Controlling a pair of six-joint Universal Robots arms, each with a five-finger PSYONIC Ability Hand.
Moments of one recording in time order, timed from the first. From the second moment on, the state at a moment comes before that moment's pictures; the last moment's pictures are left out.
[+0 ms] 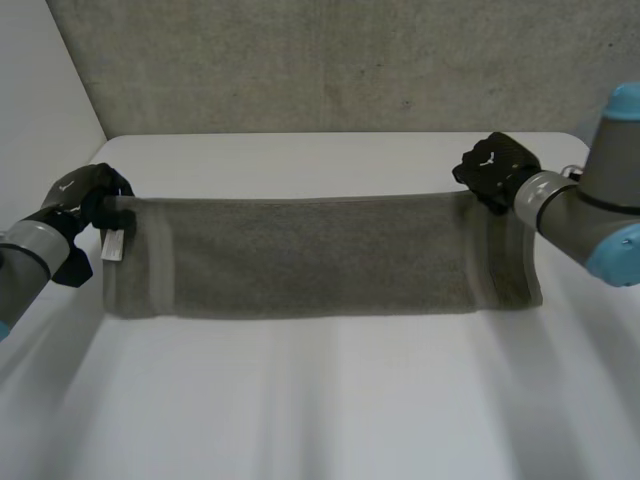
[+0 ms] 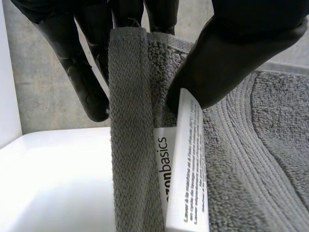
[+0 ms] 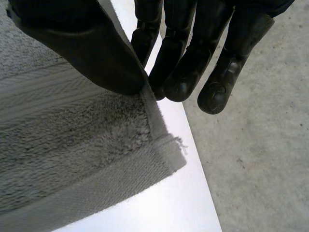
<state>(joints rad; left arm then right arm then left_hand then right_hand) 4.76 -2.10 -1.52 3.51 -1.18 2.92 1.81 -0.82 0.92 0.17 1.28 2.18 1.29 1.34 1.34 1.36 1.14 1.33 1.34 1.34 1.34 1.17</state>
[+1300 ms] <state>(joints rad) 4.66 -2.01 -1.66 3.54 -1.25 3.14 1.71 -1.11 1.57 0.01 1.29 2.46 0.27 0.26 0.27 0.27 0.06 0.29 0.28 0.28 0.28 0.12</state>
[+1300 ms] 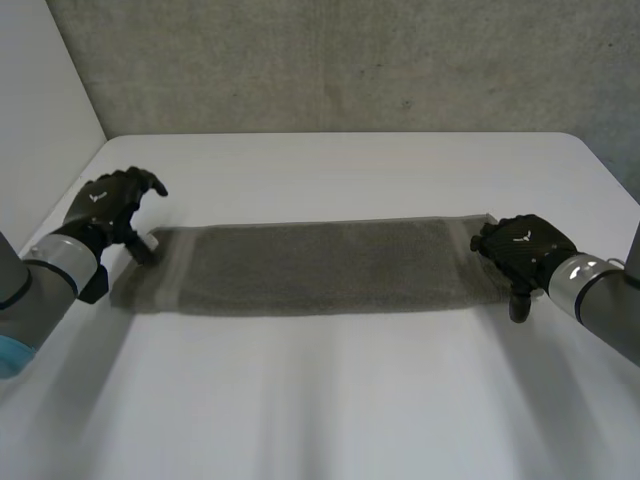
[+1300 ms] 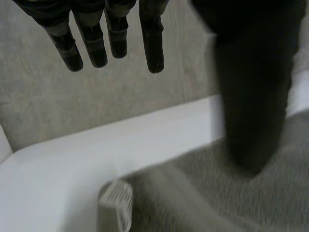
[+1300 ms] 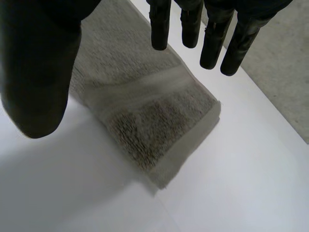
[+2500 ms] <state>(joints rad) 4.66 -2.23 -1.58 3.56 -1.35 3.30 1.60 -1.01 1.62 -0.21 1.22 2.47 0.26 0.26 0.27 0.27 0.06 1.31 1.30 1.33 1.34 1.15</state>
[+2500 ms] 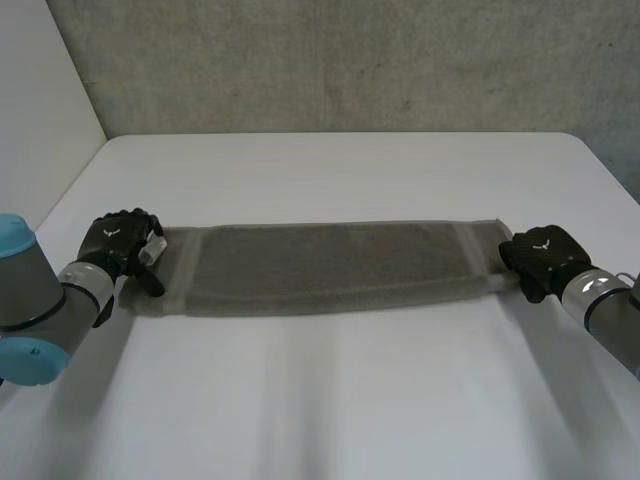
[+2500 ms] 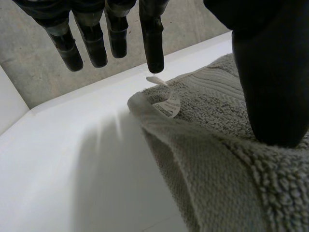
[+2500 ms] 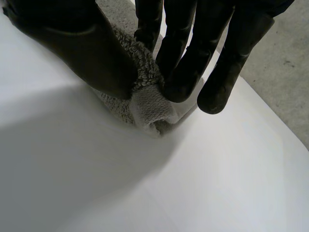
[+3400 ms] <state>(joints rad) 4.62 -1.96 -1.70 3.54 -1.34 3.08 2.09 -1.05 1.10 0.16 1.28 2.64 0.26 0.26 0.27 0.27 0.06 1.32 1.32 1.35 1.34 1.15</state>
